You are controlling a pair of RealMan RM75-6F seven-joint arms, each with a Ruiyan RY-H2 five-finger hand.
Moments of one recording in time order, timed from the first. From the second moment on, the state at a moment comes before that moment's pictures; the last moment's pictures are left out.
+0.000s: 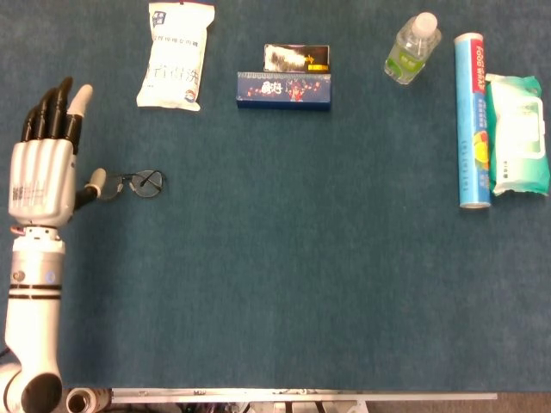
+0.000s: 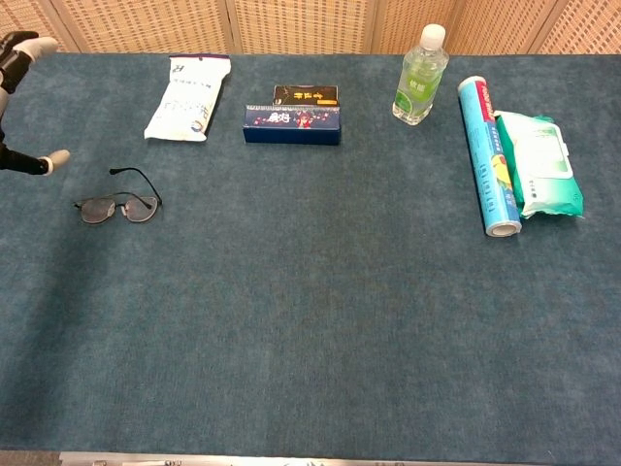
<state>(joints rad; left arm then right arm) -0.31 -1.43 -0.18 -1.73 1.27 1.42 0.39 0.05 -1.06 0.11 -1.63 -1.56 1.61 0.10</state>
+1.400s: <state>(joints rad) -0.42 -1.56 -0.19 -1.71 1.22 1.37 0.61 0.05 -1.05 0.11 -1.63 -1.56 1.62 0.12</state>
